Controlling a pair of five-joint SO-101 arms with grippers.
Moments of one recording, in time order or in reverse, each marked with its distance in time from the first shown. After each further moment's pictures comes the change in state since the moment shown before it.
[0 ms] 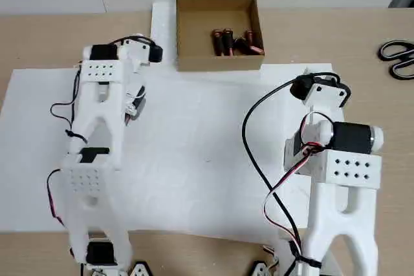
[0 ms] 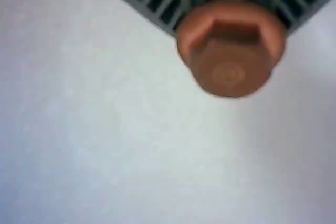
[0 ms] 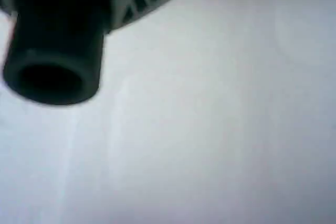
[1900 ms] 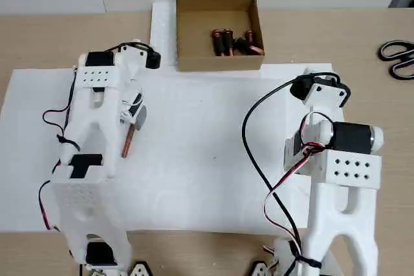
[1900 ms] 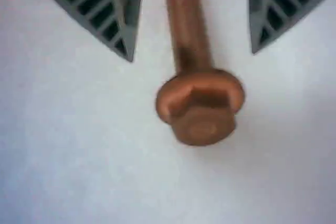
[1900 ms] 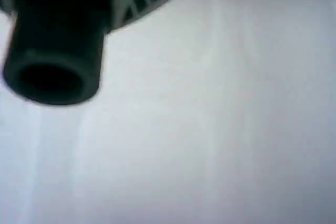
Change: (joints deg) left arm -2.1 -9.9 14.2 -4.6 -1.1; right arm 0.0 0.0 0.0 0.0 0.0
